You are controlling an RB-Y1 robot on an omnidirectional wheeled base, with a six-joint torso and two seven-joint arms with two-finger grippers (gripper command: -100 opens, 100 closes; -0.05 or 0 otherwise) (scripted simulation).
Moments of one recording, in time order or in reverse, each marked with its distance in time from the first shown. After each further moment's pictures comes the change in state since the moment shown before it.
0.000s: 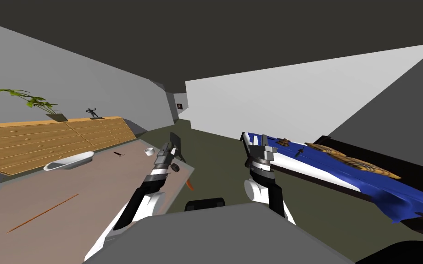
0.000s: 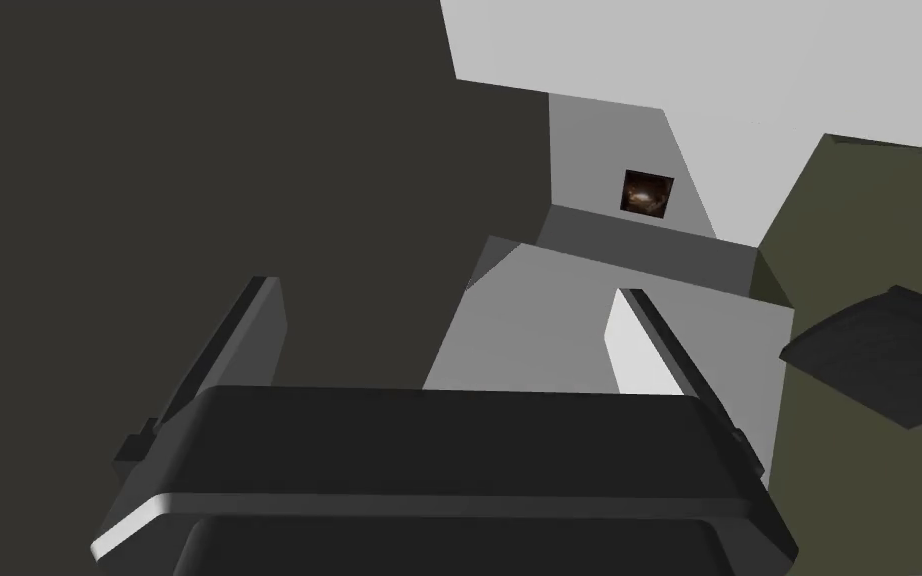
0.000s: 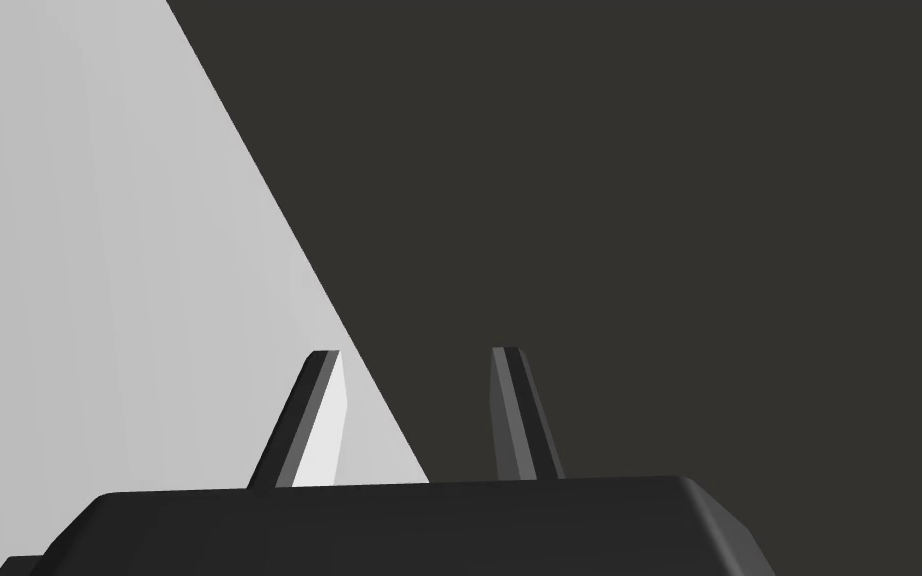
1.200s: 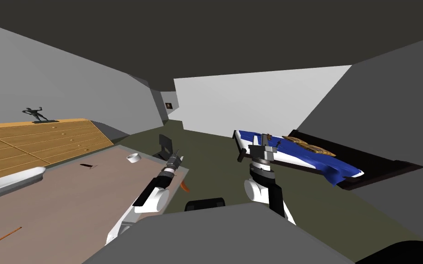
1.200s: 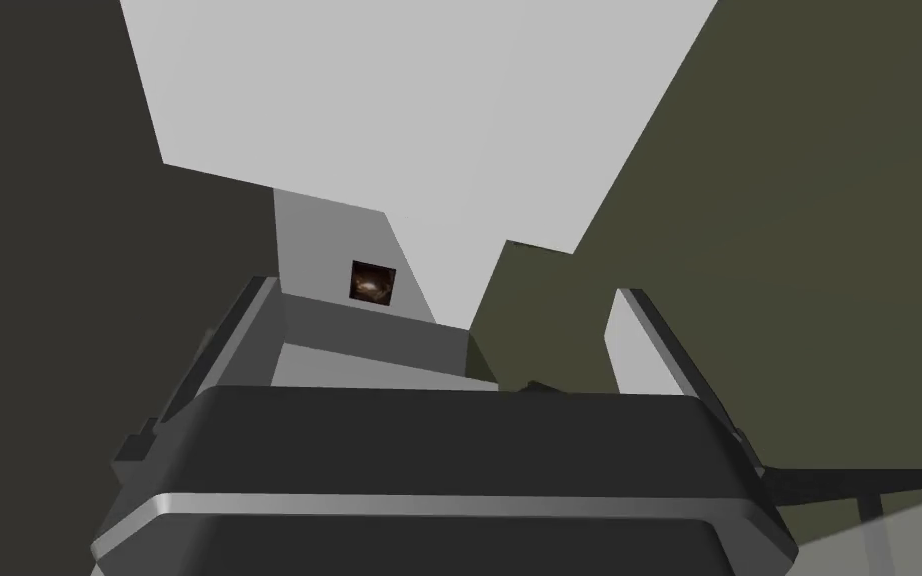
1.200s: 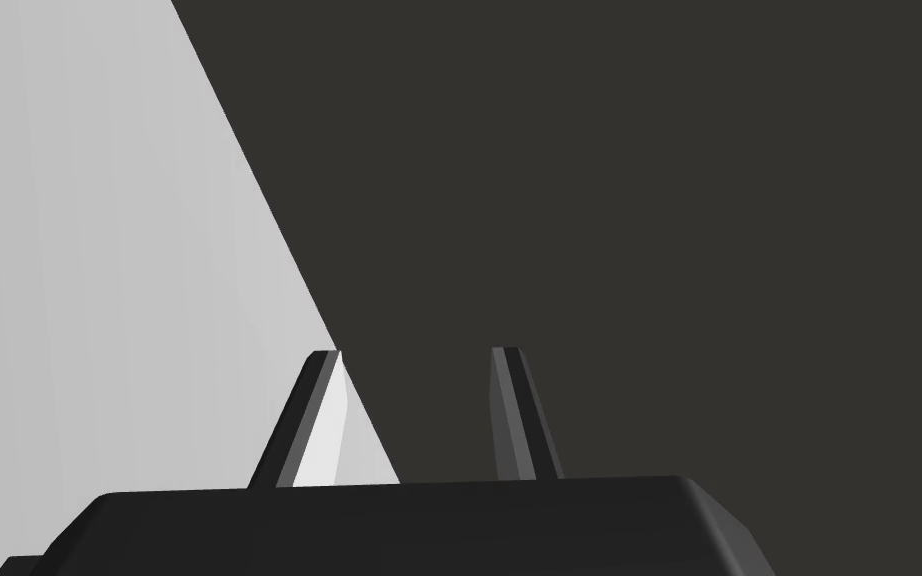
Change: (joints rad) left arm -0.089 0.068 -0.051 0.170 0.178 0.290 0.071; right arm 0.000 0.000 0.000 0.000 0.000 0.000 0.000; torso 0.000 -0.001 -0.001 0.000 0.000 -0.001
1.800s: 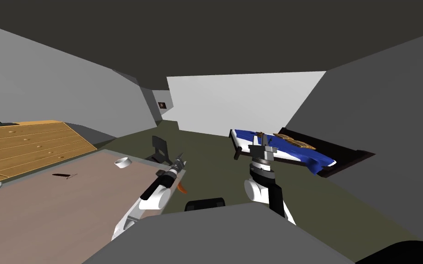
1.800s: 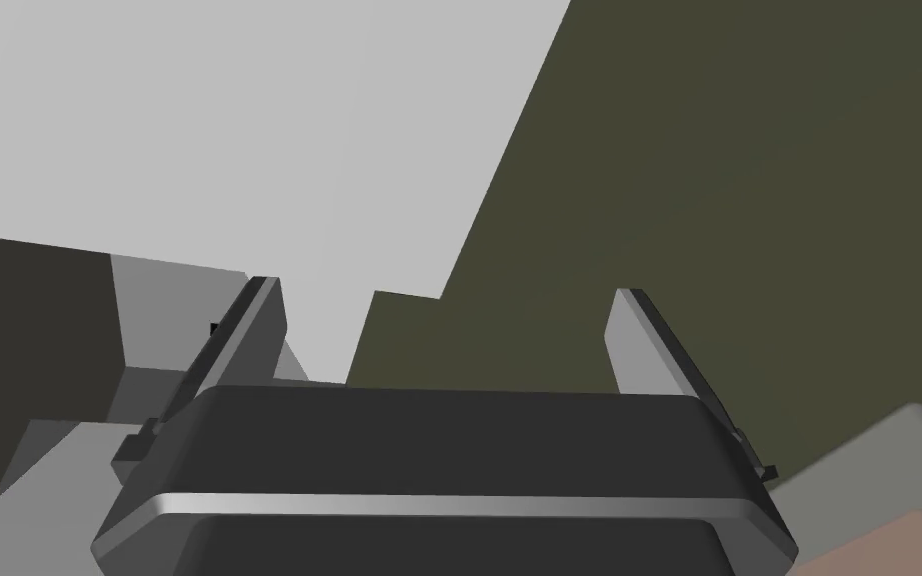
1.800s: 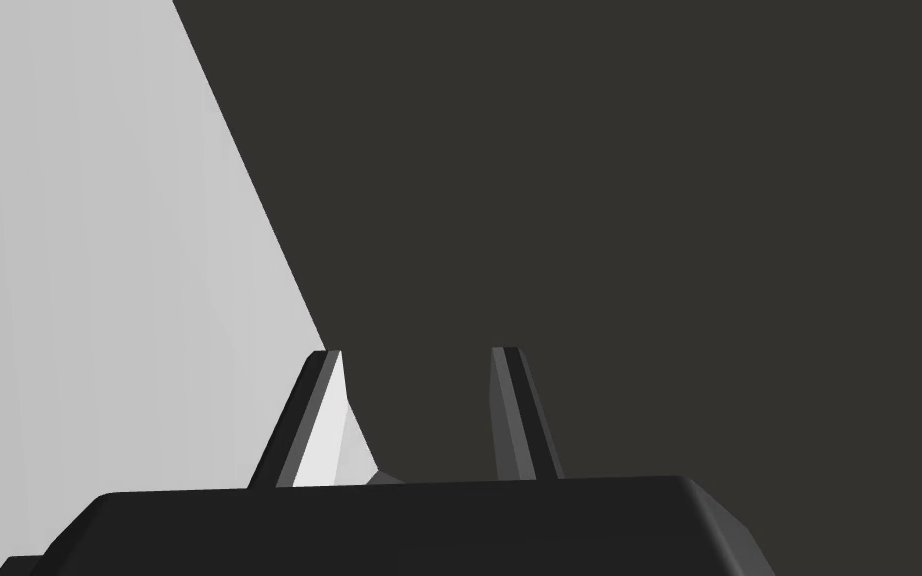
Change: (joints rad) left arm -0.045 0.041 -0.036 0.082 0.073 0.160 0.029; right arm 0.000 0.000 0.000 0.000 0.000 0.000 0.000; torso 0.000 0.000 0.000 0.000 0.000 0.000
